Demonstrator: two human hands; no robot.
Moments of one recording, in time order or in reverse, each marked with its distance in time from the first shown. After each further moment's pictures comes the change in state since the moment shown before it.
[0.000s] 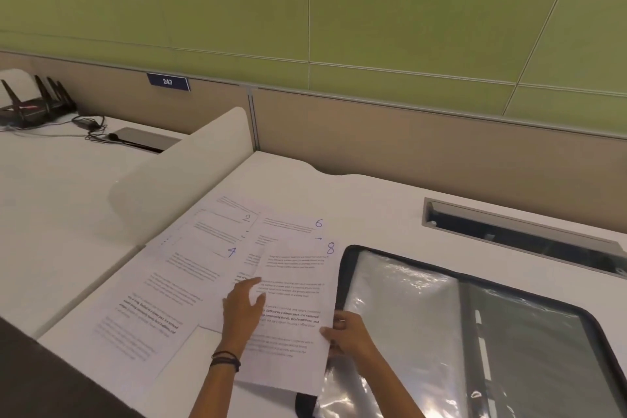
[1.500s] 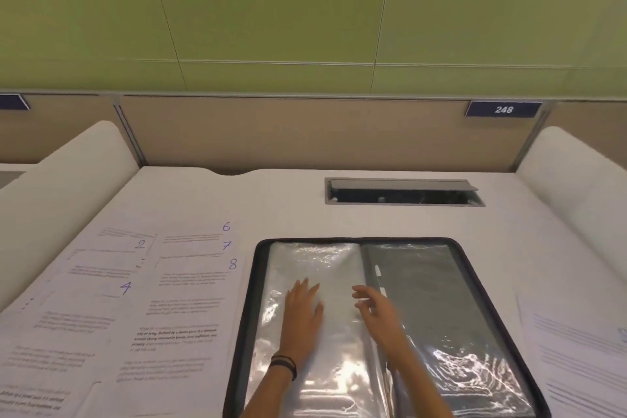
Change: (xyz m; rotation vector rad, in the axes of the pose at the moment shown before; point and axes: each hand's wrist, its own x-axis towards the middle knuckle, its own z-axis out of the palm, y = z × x) left_hand -0.071 0.090 0.195 0.156 -0.414 0.505; right_hand -0.073 0.039 -0.155 -0.261 0.601 -0.321
